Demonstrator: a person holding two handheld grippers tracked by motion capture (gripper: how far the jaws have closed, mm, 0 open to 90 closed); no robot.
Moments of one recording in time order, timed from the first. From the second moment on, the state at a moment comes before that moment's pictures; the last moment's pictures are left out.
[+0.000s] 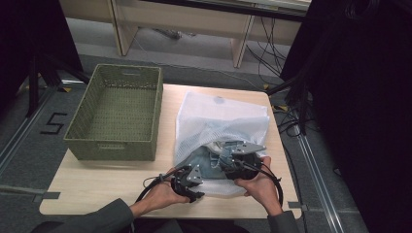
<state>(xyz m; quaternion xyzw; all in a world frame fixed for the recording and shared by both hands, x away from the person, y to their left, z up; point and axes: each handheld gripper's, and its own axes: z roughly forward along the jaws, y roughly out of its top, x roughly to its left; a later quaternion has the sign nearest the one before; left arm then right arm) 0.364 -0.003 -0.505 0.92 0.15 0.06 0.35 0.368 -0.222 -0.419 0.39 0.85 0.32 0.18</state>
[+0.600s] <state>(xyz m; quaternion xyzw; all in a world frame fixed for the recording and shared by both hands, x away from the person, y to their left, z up) 0.360 -0.004 -0.507 0.92 0.15 0.05 0.36 0.388 -0.198 -0.475 0.37 0.87 0.24 0.21</state>
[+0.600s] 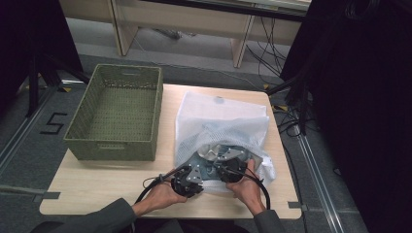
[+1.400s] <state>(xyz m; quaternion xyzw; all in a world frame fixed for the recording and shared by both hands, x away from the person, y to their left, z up) 0.357 -0.004 -0.506 0.92 0.14 0.03 0.36 0.419 -0.206 -0.445 0.38 0.84 0.32 0.20</state>
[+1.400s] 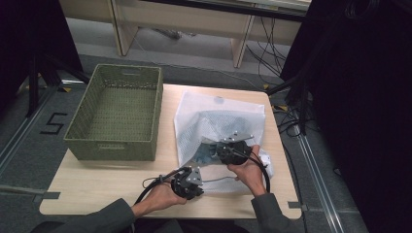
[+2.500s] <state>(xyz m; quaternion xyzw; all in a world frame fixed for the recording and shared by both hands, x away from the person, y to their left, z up) 0.345 -0.003 -0.505 0.92 0.14 0.02 0.35 0.466 -0.173 -0.502 0.39 0.85 0.28 0.21</state>
